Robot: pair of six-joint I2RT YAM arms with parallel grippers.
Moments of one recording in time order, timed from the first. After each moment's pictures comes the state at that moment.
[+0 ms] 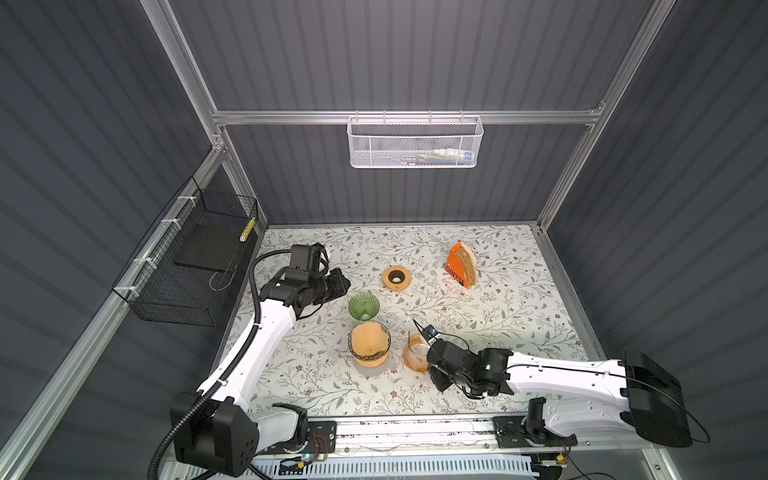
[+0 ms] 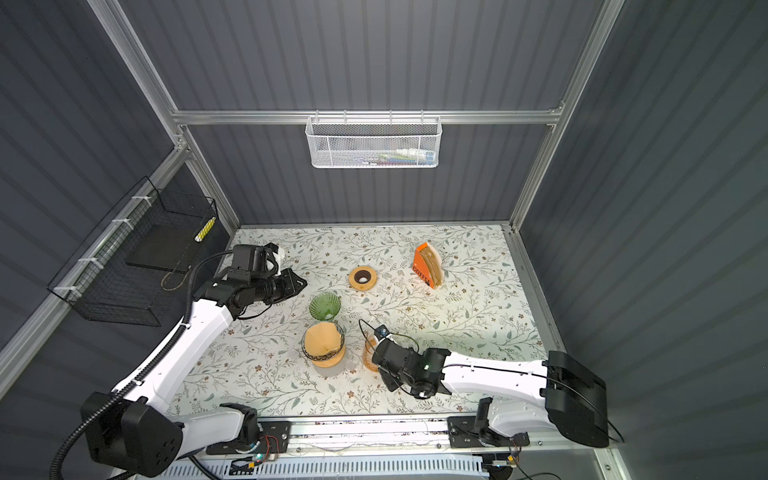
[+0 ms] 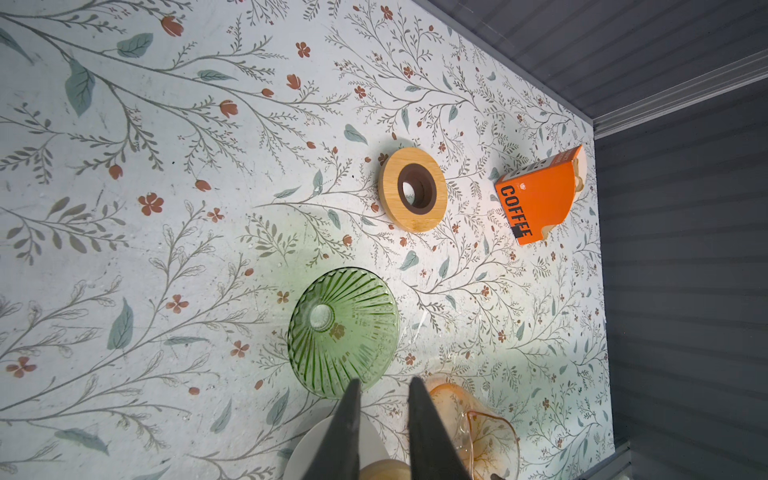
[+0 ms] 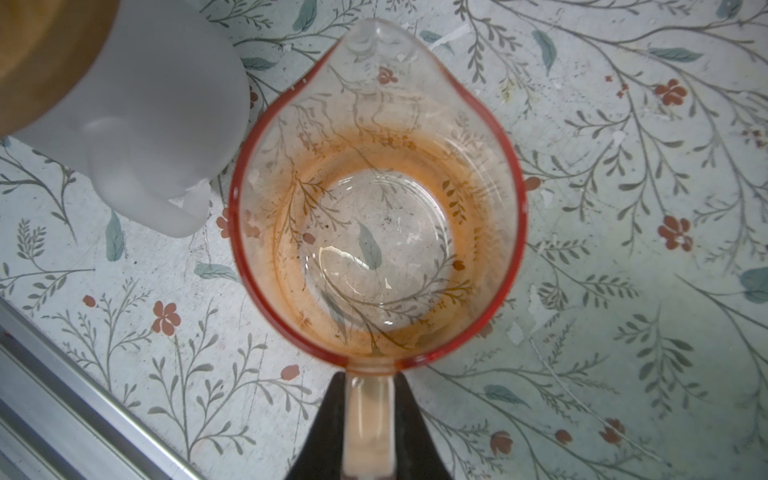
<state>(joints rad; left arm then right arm) -0.27 1.25 1.12 -0.69 0.28 -0.52 1.18 1.25 0.65 -0.44 0.26 0.51</state>
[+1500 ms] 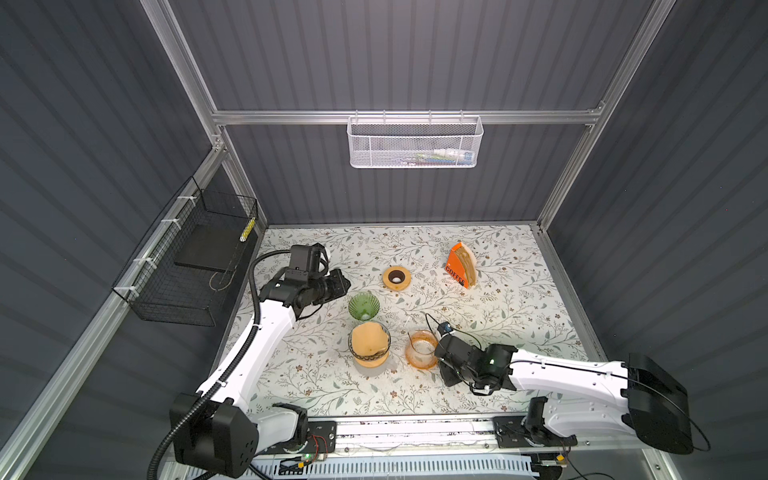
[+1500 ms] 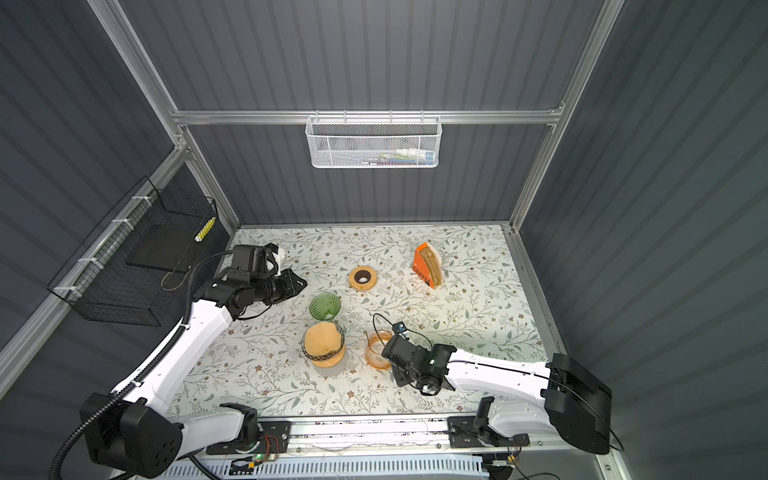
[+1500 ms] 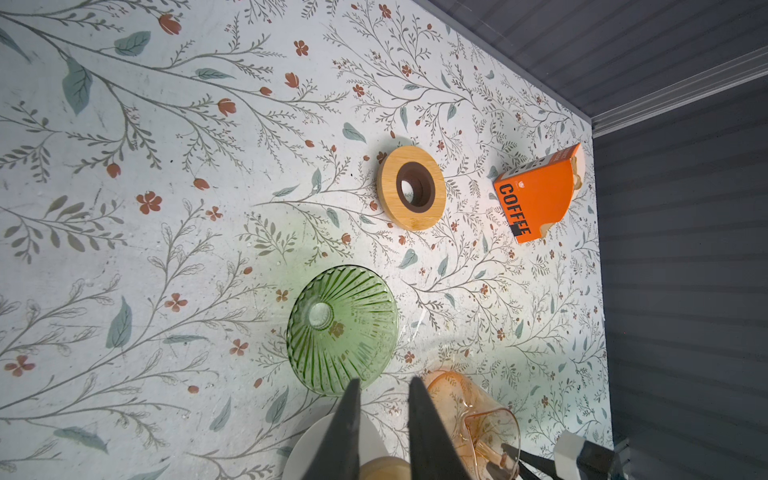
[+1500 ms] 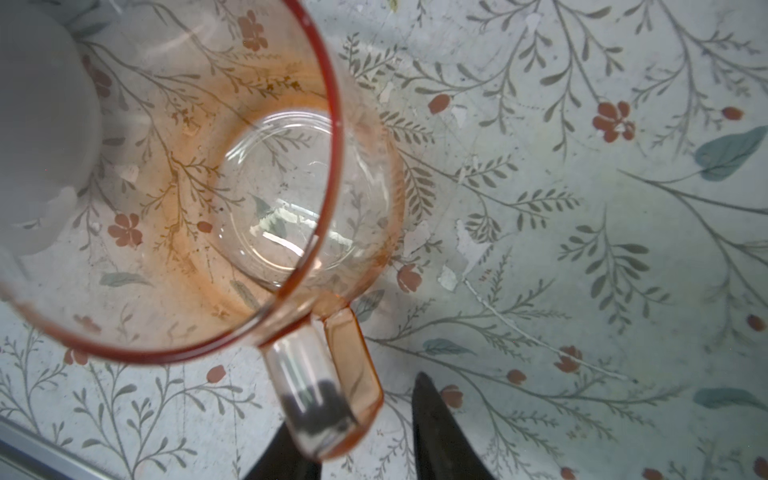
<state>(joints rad) -0.27 1.24 1.12 -0.69 0.29 -0.52 1.05 1.23 0.62 -0.52 0.23 0.65</state>
